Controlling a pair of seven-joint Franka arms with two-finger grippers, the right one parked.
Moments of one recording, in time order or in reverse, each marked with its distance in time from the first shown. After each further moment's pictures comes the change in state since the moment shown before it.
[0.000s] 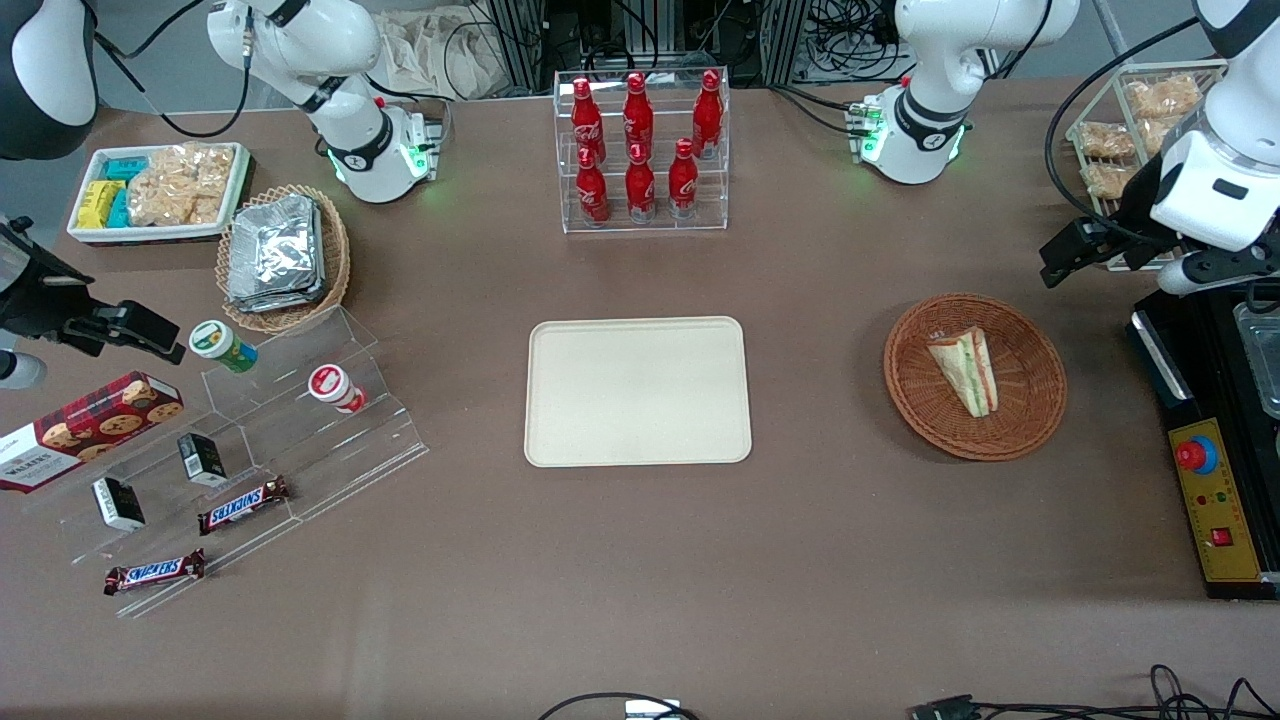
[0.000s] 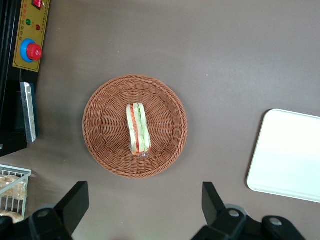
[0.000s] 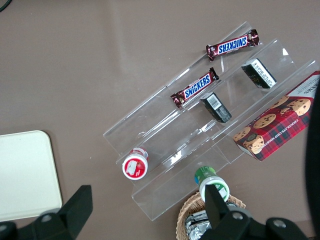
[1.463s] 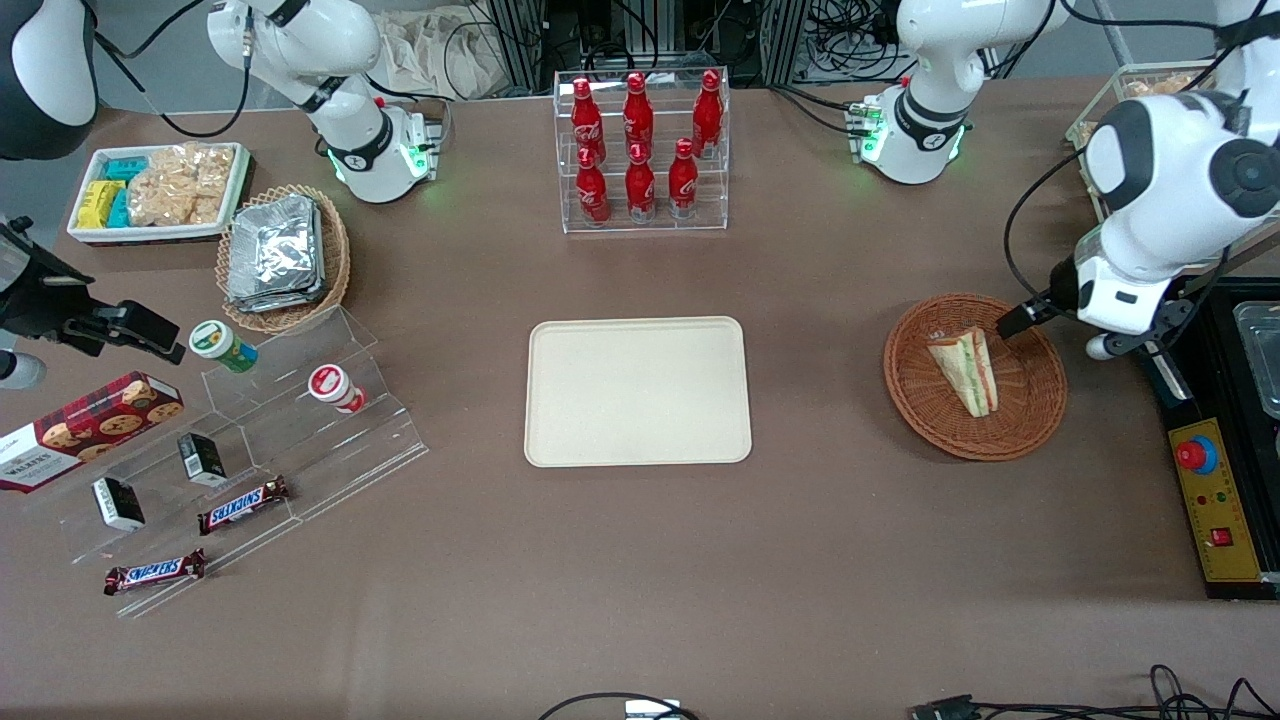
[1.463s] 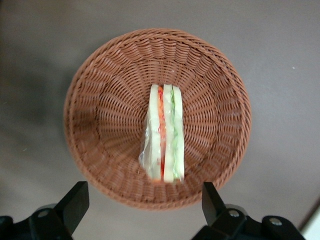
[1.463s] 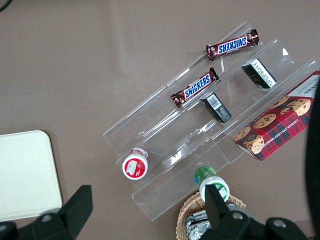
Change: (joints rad) arm 0.221 0.028 -0.080 -0.603 -0.056 0.585 -0.076
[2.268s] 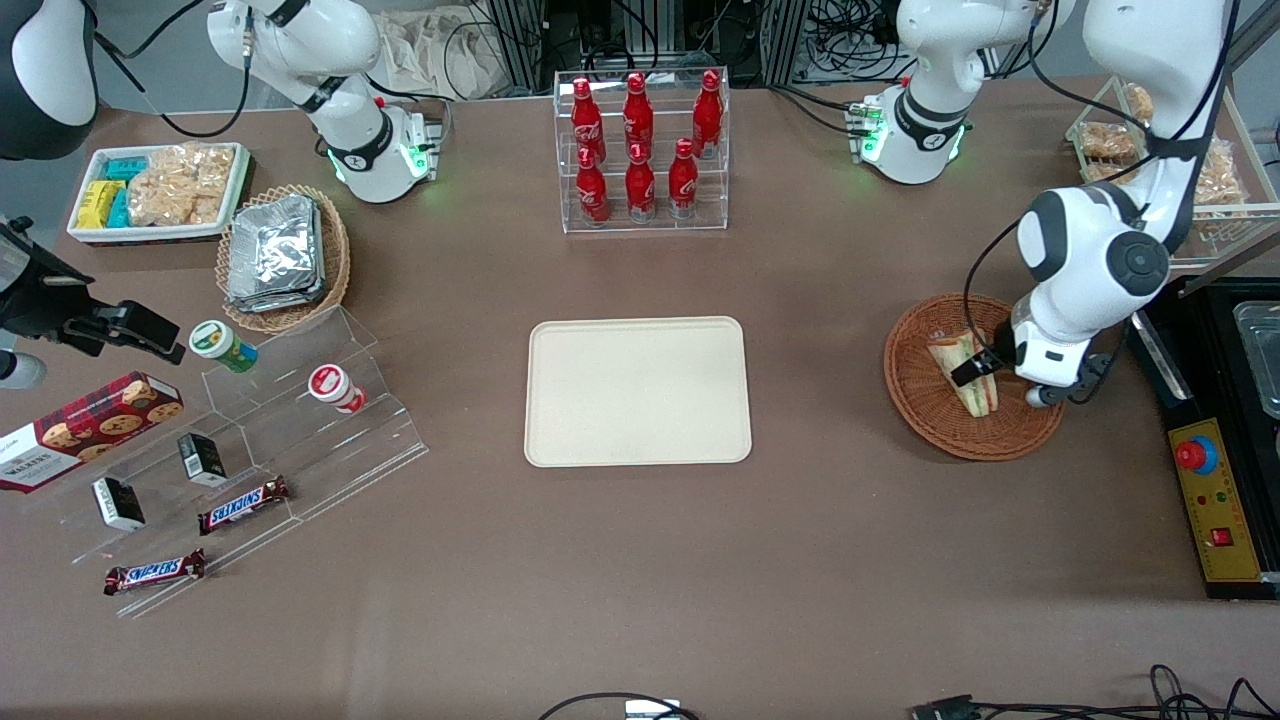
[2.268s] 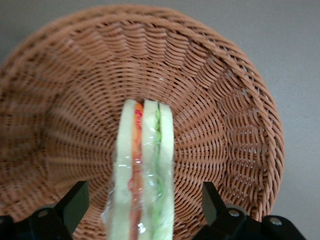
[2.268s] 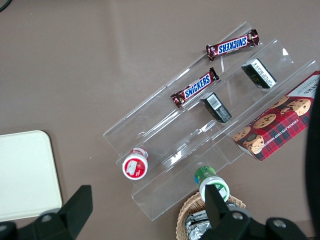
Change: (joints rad) arm -0.024 0.268 -0.014 -0.039 -0.004 0.323 -0.067
